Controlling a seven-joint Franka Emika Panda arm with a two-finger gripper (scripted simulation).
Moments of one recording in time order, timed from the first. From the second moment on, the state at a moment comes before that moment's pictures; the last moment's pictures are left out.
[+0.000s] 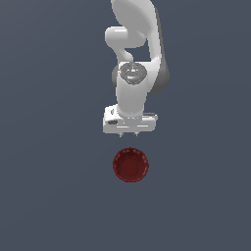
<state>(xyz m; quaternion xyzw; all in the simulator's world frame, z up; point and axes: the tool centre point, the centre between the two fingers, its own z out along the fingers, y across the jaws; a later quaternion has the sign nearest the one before) -0.006 0.013 0.159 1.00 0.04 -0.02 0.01</state>
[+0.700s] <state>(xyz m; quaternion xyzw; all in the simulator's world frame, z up) 0.000 0.023 0.128 0.98 0.16 -0.03 0.10</state>
